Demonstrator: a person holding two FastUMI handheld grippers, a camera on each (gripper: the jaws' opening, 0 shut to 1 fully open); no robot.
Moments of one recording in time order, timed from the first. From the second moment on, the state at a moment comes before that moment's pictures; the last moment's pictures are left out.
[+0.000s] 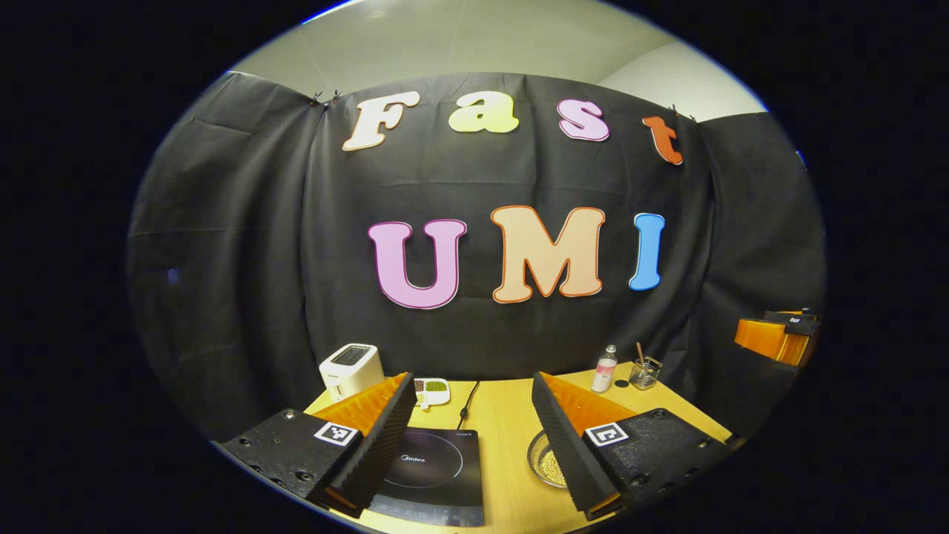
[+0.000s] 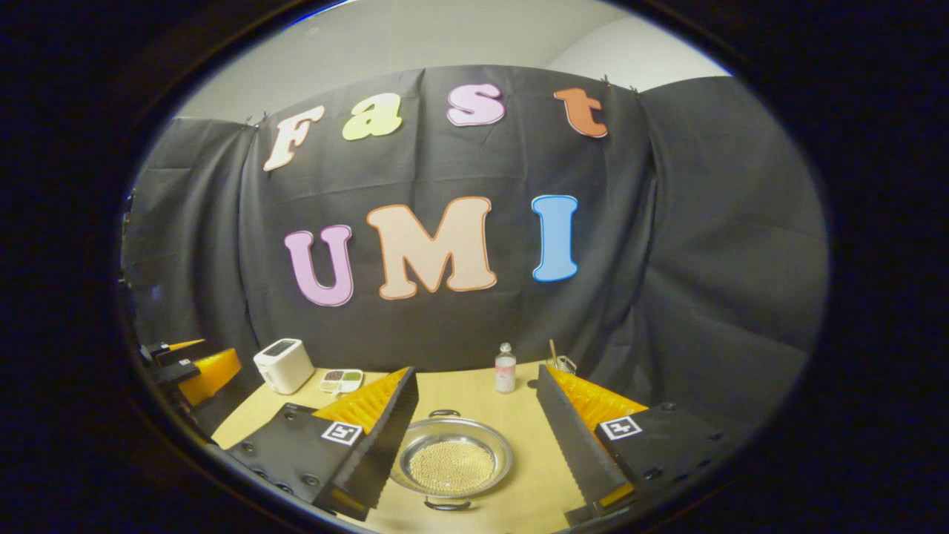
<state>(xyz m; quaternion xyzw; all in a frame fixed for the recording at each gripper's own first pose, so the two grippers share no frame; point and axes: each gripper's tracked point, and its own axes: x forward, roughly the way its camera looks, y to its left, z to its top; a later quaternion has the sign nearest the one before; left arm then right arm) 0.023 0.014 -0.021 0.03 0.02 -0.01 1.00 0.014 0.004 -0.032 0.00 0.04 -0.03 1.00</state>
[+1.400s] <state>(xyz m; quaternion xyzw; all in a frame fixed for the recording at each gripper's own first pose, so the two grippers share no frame) 0.011 0.113 -0.076 0.02 0.06 -0.04 1.00 -0.008 0.085 -0.229 0.02 0.23 -0.06 0.97</state>
